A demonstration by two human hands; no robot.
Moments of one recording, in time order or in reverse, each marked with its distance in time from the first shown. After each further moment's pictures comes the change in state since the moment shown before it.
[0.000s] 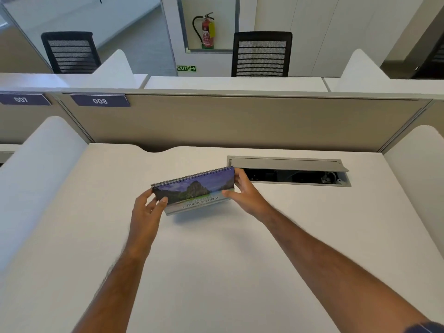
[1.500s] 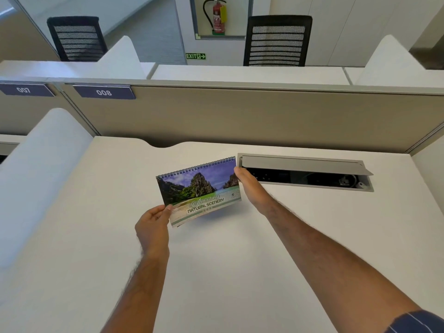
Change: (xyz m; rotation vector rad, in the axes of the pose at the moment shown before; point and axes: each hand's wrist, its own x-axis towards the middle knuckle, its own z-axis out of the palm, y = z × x) left_hand 0.024 -0.050 0.023 -0.196 0.370 -0.251; right_hand 0.066 0.022 0.010 0.070 -0.021 0.203
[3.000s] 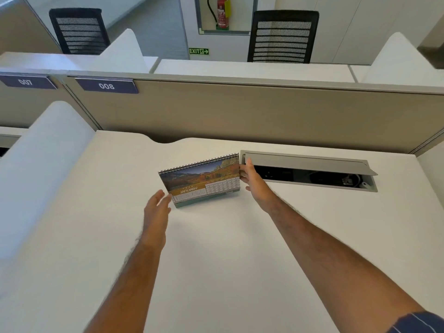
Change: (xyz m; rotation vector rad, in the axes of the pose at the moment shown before) left_hand 0.019 0.018 0.006 0.059 -0.255 -0.083; right_hand 0.001 -0.010 0.002 0.025 0.012 0.077
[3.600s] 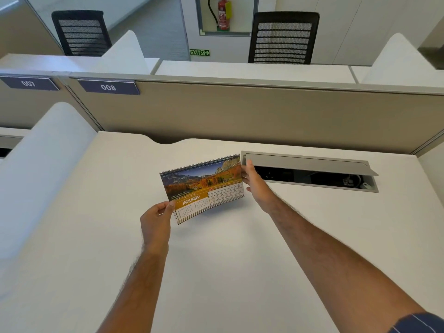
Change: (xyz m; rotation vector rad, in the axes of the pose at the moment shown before) left_hand -0.021 -0.012 0.000 0.186 0.197 0.116; right_hand -0.003 0.001 0.002 -0.015 0.013 0.020
